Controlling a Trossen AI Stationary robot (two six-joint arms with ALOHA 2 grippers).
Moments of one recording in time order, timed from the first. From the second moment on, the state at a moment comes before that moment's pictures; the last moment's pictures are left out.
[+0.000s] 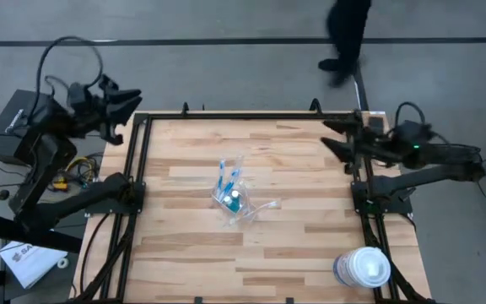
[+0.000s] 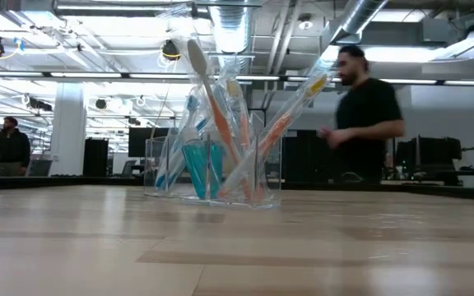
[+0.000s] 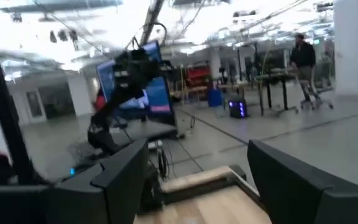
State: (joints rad) left arm 0.85 0.64 1.11 -0.07 0.52 -0.21; right arm 0.07 0.63 0.83 0.04 0.30 0.10
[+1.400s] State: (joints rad) left arm 0.79 0.15 0.04 0.29 0.08 -0.42; right arm 0.18 0.01 0.33 -0.34 0.72 0.35
